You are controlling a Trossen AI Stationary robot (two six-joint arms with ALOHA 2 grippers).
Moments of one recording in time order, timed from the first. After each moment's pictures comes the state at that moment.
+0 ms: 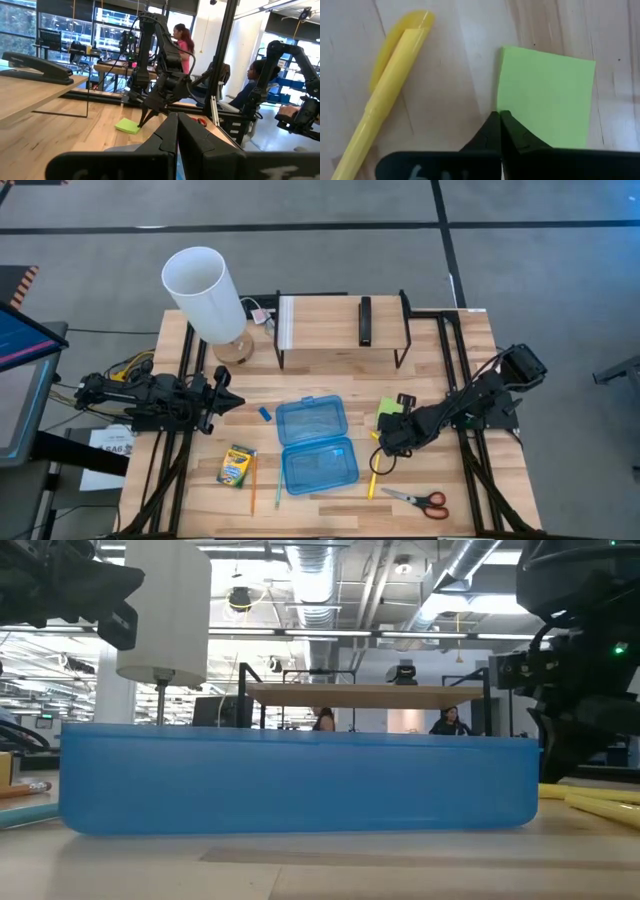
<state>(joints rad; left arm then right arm) -0.15 0.00 0.02 0.14 -0.04 -0.18 0.43 1.58 0.74 -0.66 0.40 0.63</state>
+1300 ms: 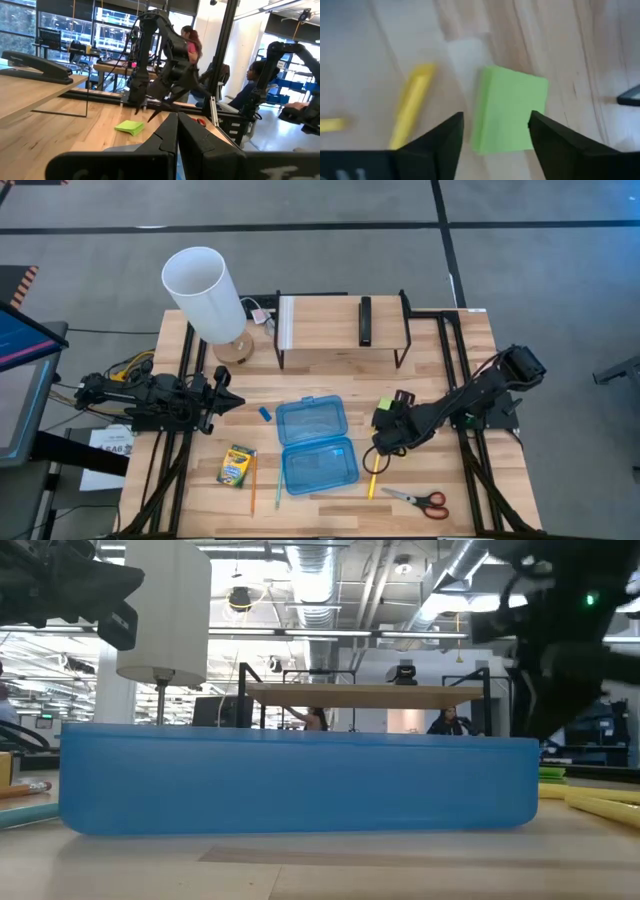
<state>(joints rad) -0.15 0.00 0.02 0.14 -0.04 -0.19 0.42 1.59 0.91 -0.86 0.45 0.70</state>
